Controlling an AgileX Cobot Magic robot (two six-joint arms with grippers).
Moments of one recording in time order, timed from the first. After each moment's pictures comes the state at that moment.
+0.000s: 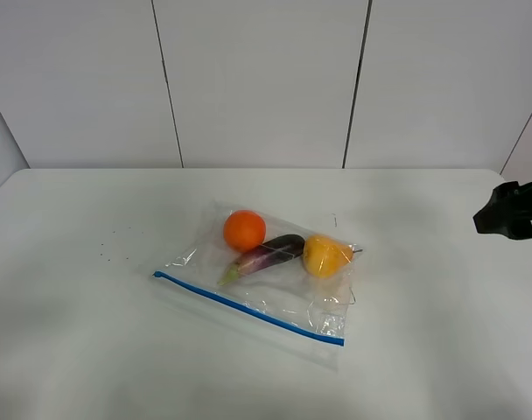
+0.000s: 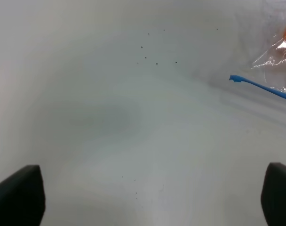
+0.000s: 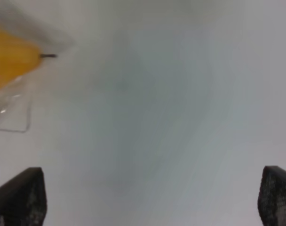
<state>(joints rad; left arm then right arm) 0.01 0.00 -0.50 0.07 1.05 -0.03 -0.03 1.06 -0.82 0.13 0.81 -0.25</state>
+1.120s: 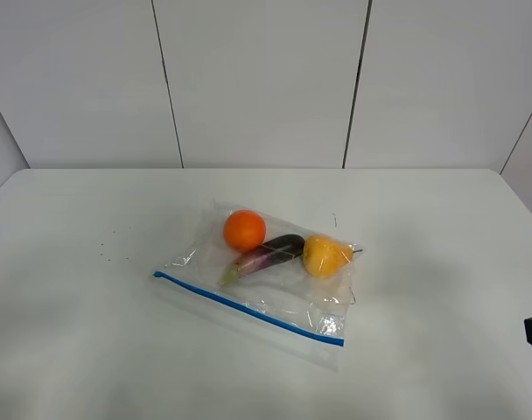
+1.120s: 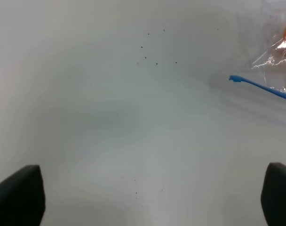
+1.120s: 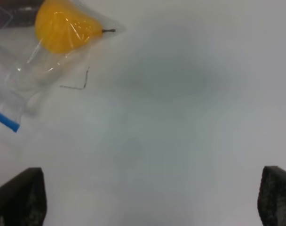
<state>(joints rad) 0.01 0.00 -0.50 0.07 1.05 -0.03 -0.03 0.37 -0.52 0.21 1.02 -0.27</state>
